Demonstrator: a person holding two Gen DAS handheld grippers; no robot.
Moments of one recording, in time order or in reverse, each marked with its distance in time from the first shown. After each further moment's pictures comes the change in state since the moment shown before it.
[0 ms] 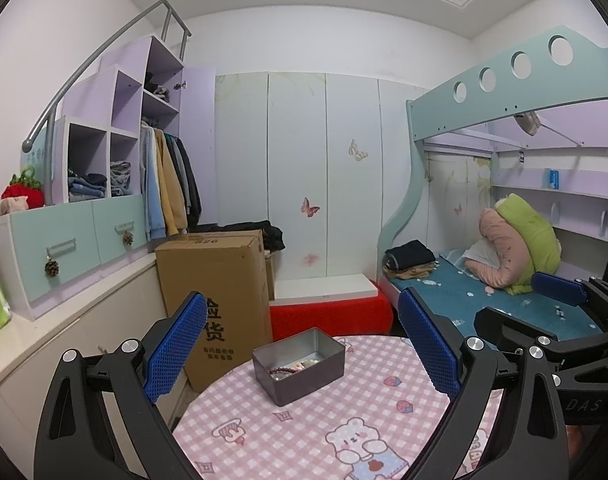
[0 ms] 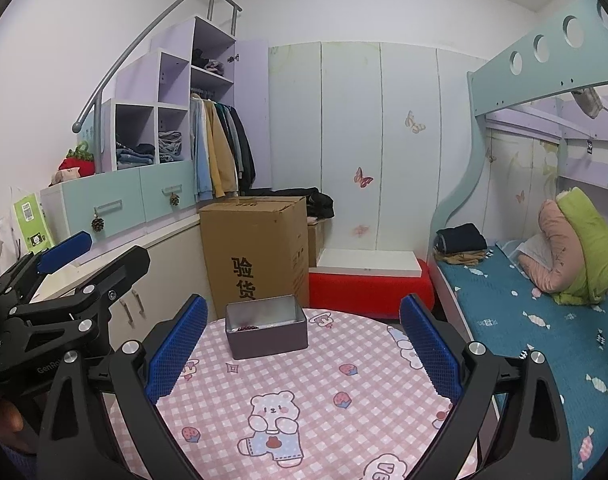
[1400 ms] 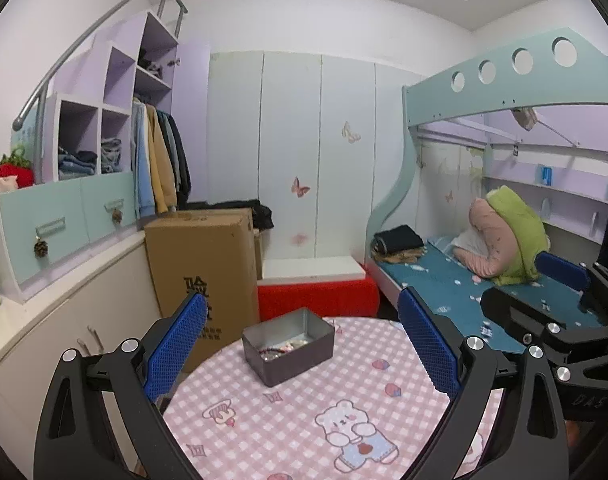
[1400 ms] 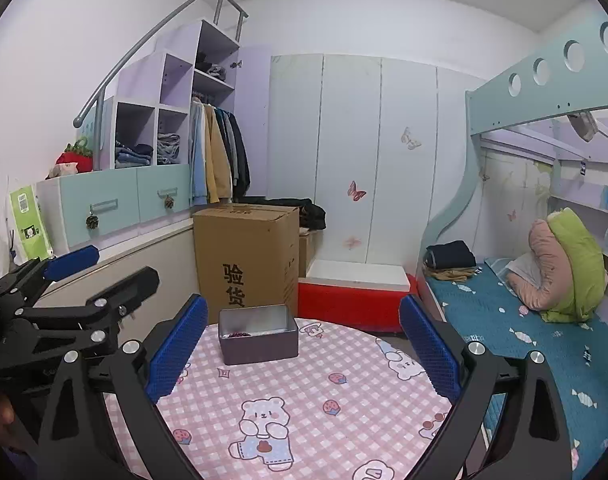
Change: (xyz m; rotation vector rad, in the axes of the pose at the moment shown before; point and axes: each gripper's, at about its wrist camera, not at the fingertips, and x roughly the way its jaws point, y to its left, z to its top) left arm 0.004 0.004 -0.004 -0.031 0.071 -0.044; right arm -0.013 0.005 0.005 -0.050 -0.041 -0.039
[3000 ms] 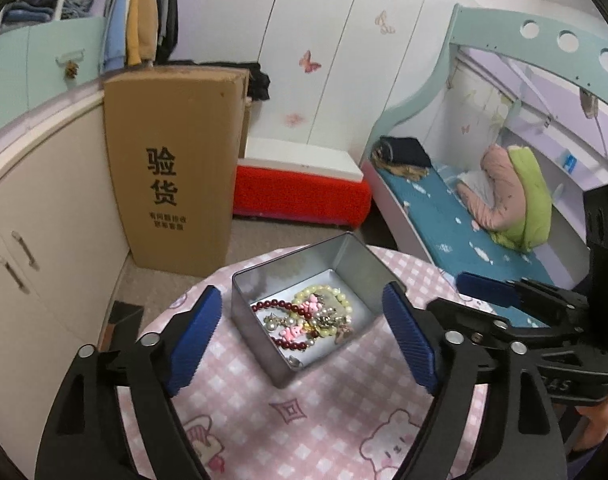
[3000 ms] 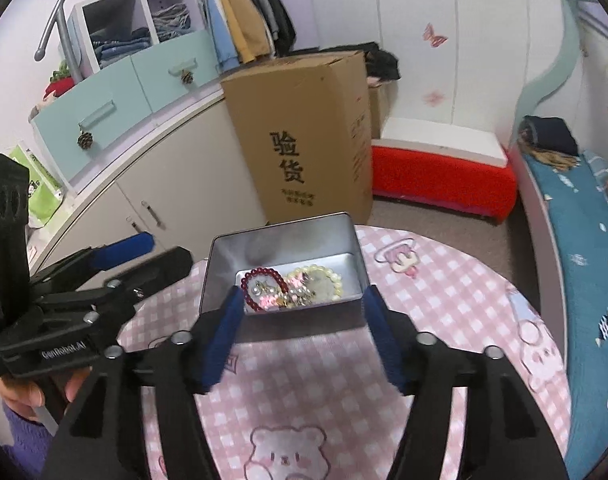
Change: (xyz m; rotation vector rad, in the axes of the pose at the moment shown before) left arm 0.239 0.080 -0.055 -0.204 0.448 -0.112; right arm 0.270 0.005 -0.035 0.070 0.556 0.292
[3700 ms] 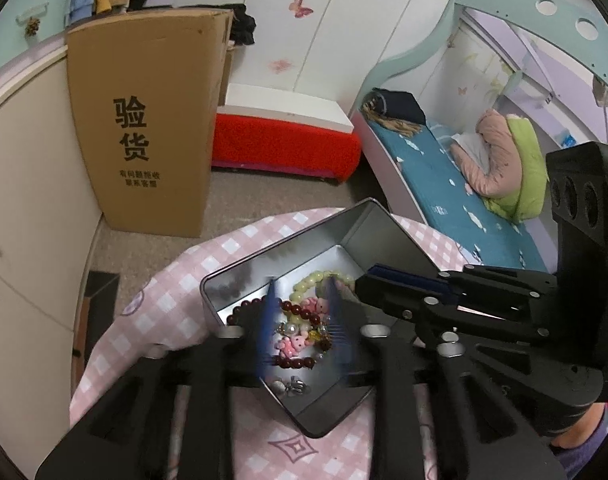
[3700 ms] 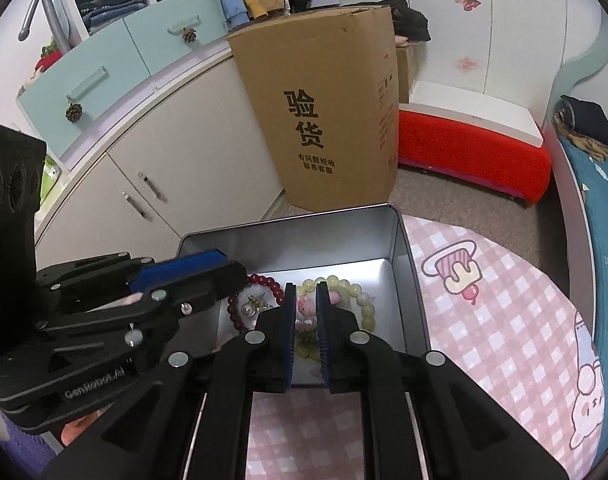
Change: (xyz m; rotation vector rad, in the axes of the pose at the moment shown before) left arm 0.093 0.020 0.011 -0.015 0.196 -0.075; right arm 0.106 0.003 0.026 -0.032 0.156 0.074
